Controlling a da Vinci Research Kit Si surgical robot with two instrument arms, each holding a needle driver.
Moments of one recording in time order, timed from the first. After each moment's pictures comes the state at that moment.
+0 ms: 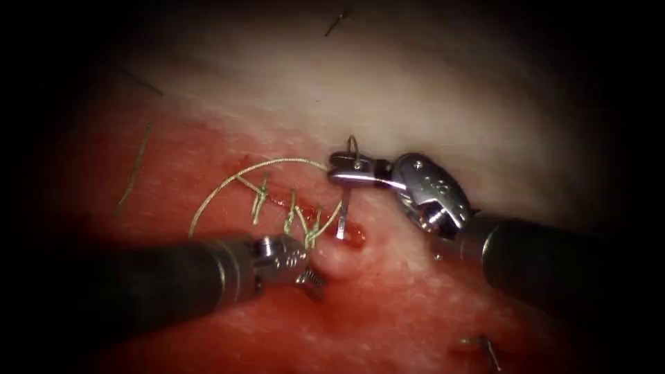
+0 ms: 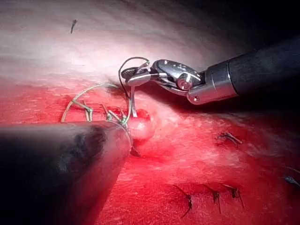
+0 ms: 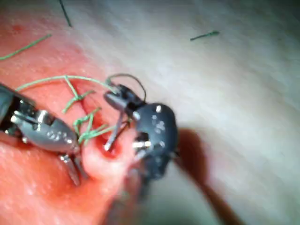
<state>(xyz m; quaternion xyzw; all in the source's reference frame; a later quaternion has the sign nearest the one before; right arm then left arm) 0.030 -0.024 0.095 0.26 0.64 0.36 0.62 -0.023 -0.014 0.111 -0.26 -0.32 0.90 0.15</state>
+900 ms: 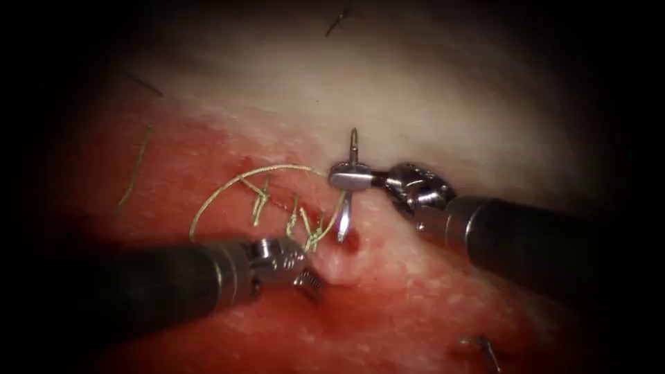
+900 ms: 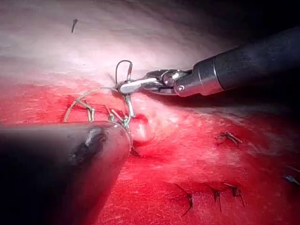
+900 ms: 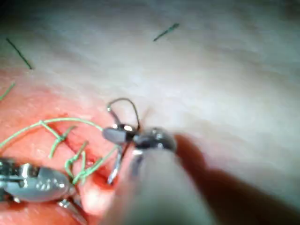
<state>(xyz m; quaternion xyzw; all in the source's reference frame) 0.031 -0.027 0.100 0.43 0.55 0.54 0.48 -0.023 -0.014 0.111 -0.26 -0.32 0.90 0.15</state>
